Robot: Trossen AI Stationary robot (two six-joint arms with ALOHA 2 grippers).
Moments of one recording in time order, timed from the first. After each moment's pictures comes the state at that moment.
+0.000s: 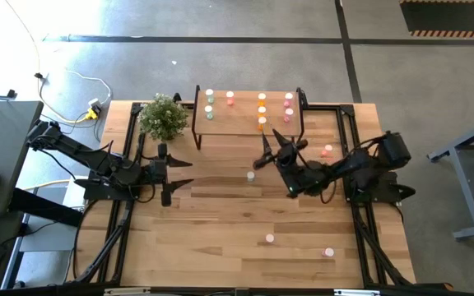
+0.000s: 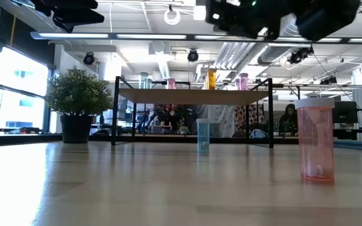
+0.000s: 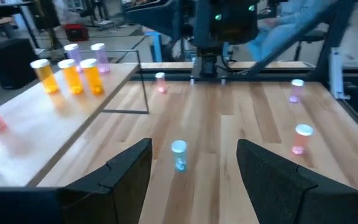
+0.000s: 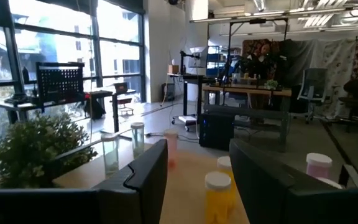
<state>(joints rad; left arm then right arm) -0.31 0.71 0.50 -0.06 -0.59 -0.08 0.22 1.69 0.76 1.48 1.27 -0.51</state>
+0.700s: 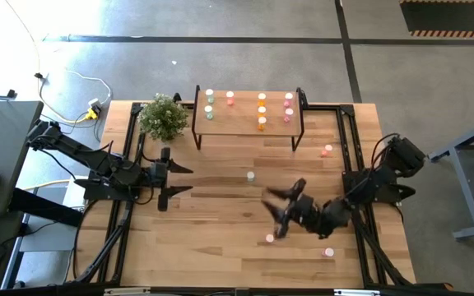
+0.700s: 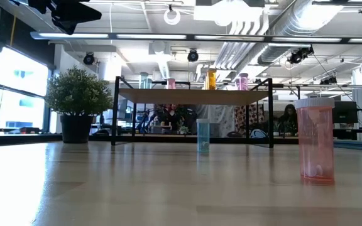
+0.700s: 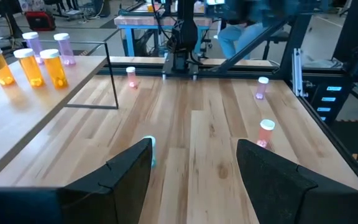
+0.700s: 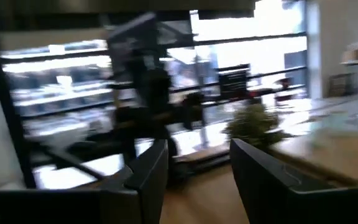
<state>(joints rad) -0.31 0.71 0.50 -0.07 -0.48 -0.13 0.66 1.61 0.76 1.25 1.05 -0.19</state>
